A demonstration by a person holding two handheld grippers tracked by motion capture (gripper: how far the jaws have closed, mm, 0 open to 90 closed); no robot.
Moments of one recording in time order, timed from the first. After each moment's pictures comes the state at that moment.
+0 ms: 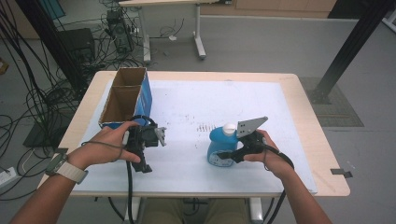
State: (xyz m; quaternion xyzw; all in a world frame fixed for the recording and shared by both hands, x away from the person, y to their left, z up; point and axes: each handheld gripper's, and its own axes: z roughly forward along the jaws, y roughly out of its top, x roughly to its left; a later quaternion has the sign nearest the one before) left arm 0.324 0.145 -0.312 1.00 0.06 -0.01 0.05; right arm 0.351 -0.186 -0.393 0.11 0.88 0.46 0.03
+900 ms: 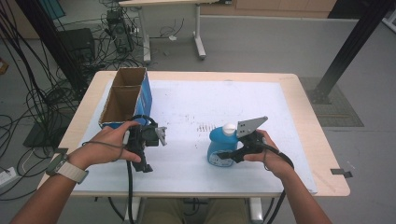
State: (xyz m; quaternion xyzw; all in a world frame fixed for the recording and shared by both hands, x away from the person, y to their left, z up) left arm 0.325 0.143 -0.312 1.00 0.06 -0.01 0.05; right arm 0.351 -0.186 -0.394 0.11 0.88 0.46 0.03
